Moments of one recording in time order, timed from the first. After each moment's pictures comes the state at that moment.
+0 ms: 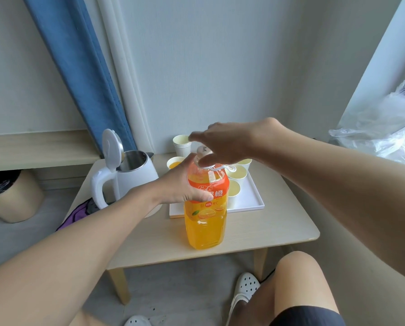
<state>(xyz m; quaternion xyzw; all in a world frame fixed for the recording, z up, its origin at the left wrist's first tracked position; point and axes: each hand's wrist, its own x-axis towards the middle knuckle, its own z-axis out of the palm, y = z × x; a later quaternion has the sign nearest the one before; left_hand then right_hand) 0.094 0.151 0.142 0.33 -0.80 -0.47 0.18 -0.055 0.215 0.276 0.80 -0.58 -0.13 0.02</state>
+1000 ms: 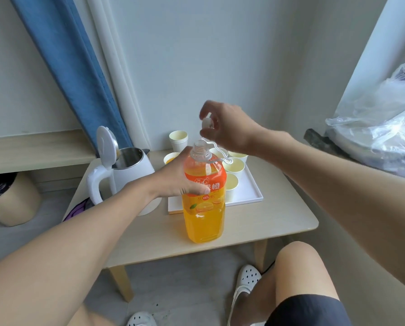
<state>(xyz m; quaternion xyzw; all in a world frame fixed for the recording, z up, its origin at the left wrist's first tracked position) 0.092 0.147 0.143 0.34 -0.81 -0.46 0.16 -0.078 0.207 0.247 0.72 -0.64 0.26 -0.04</state>
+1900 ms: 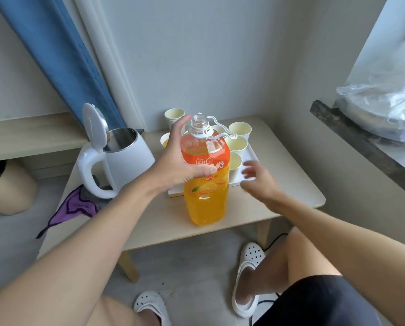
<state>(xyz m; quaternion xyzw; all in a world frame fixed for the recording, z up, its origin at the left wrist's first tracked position) 0.094 0.165 0.121 0.33 -0.74 -0.50 0.30 -0.135 0.233 0.020 0.43 -0.73 0.42 -0.34</state>
